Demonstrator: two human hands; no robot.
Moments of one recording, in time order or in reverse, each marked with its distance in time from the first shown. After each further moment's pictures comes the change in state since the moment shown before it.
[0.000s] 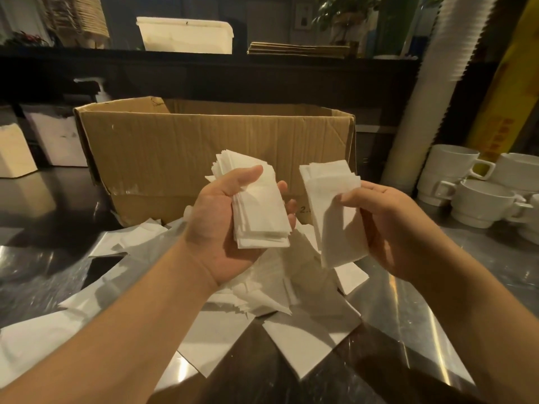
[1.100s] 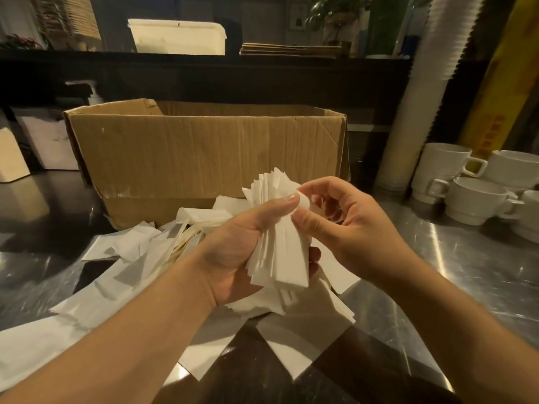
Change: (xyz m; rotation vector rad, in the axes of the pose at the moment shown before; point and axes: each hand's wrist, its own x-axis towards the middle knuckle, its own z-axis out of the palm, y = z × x) left_hand 0.001 -0.020 -0.003 0.294 -0.184 -0.241; right_hand -0.007 0.016 0.018 -0.365 -0.082 -0.391
